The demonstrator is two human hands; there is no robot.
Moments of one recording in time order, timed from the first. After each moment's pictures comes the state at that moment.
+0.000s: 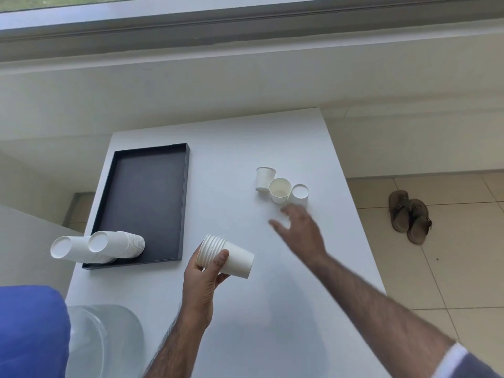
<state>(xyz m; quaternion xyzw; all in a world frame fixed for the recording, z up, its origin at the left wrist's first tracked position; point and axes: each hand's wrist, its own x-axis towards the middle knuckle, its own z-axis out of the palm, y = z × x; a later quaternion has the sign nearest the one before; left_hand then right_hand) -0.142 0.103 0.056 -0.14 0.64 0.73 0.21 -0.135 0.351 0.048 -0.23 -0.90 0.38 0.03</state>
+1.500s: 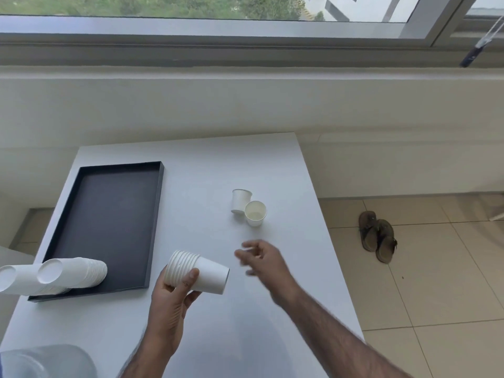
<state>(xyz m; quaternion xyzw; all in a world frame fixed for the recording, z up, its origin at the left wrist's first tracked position) -0.162 0.113 0.056 -0.13 0.58 0.78 0.21 -0.130 0.333 0.060 -0.31 -0.62 0.72 -0.06</state>
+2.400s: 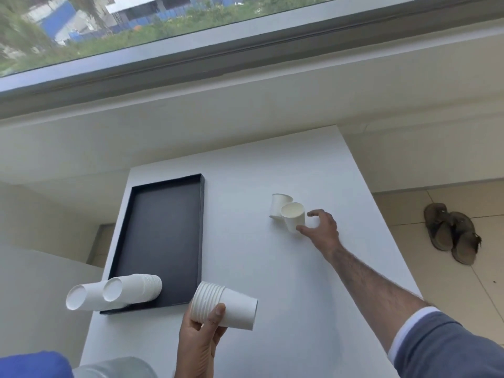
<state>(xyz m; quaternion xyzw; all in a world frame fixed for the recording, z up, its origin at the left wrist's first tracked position) -0.161 0.074 0.057 -0.18 0.58 0.77 0.17 -0.238 0.410 -0.046 -0.38 -0.78 0.50 0.03</state>
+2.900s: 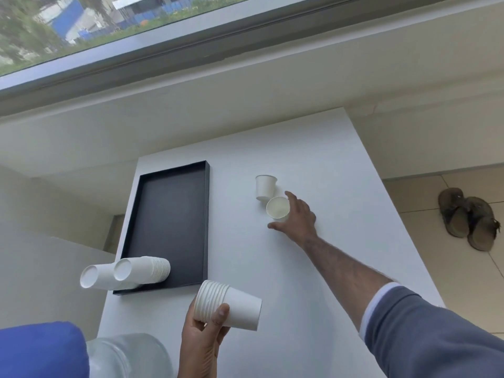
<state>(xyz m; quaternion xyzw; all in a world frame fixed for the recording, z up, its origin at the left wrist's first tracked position) -0.126 0.059 0.053 -0.18 0.62 0.75 0.17 -0.256 0.347 -0.043 -0.26 -0.87 0.42 -0.05</state>
